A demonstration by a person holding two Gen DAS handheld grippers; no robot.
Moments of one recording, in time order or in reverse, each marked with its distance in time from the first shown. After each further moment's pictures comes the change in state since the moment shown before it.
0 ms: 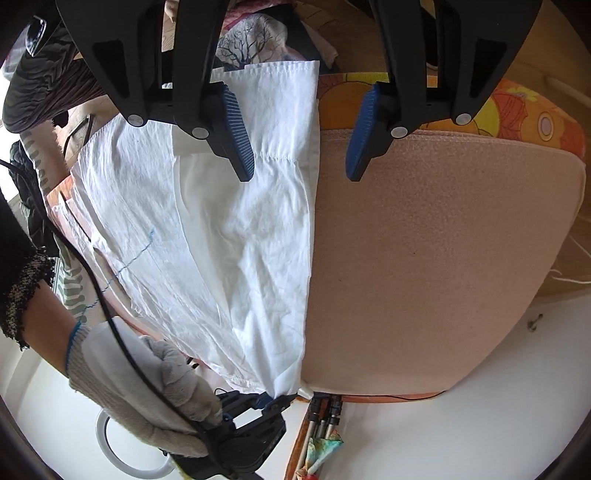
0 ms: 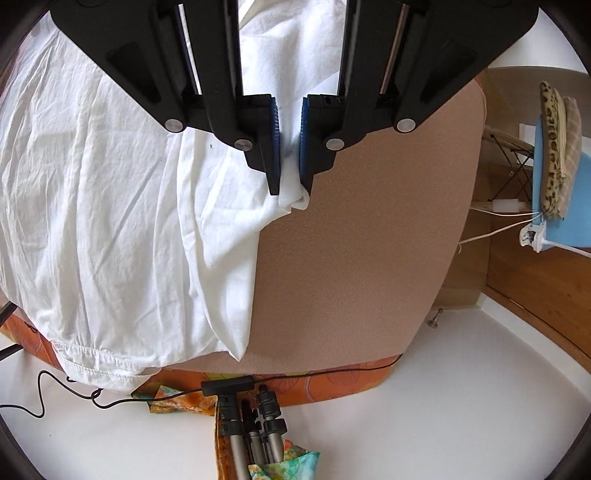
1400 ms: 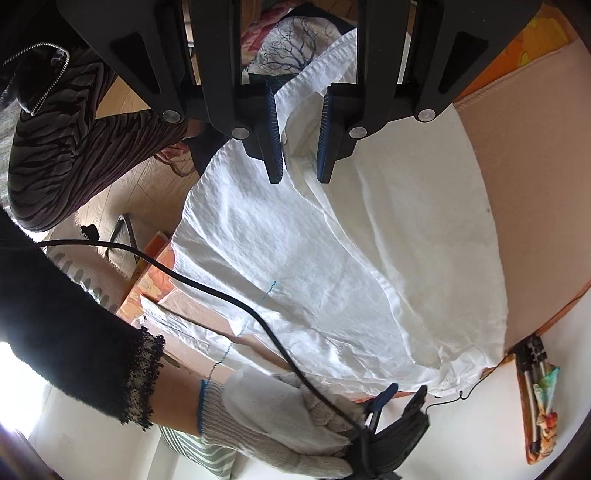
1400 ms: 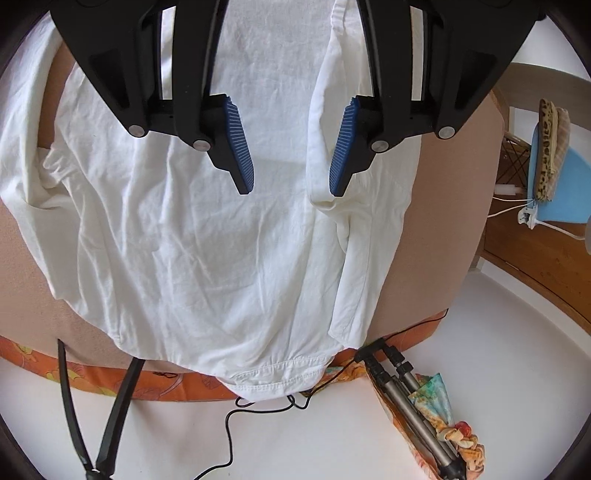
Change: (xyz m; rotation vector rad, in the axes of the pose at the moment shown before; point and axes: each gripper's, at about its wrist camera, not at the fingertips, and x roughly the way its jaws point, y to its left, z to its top) left arm 0.026 -0.208 -0.015 0.486 0.120 -0.223; right arm -0.085 -0.210 -0.044 0.099 -0.130 0.042
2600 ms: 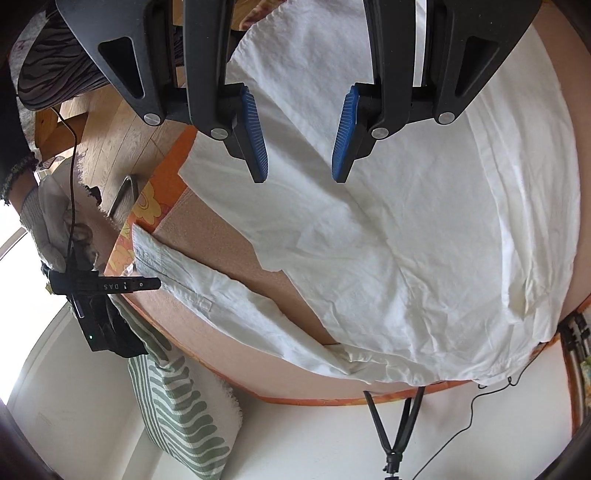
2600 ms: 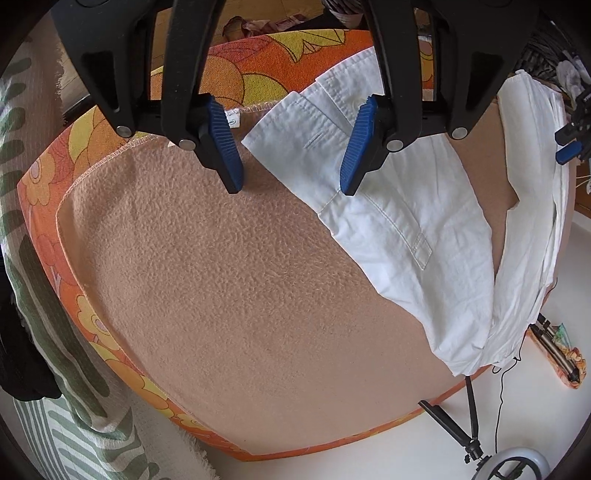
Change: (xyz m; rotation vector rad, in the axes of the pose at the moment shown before) left arm 0.086 -0.053 0.113 -0.066 0.034 -0.010; right arm -0.197 -0.315 -0.255 0.304 -0.066 -0.359
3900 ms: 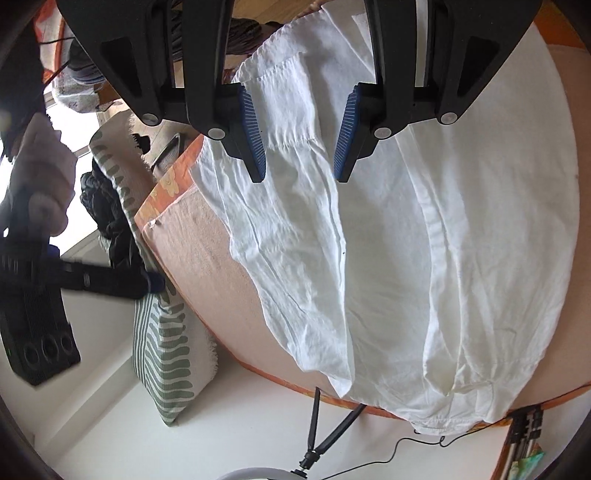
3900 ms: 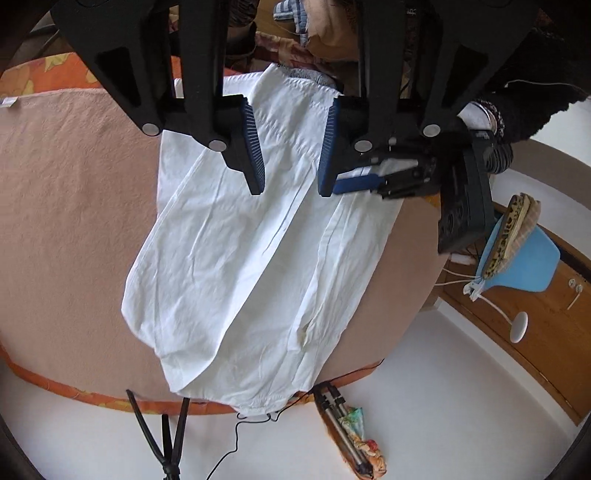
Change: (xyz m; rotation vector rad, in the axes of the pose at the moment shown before) left arm -0.026 0.065 -0.040 -0.238 -0.084 -0.167; right arm -0.078 0.278 -0.006 -0.412 0.060 0.465
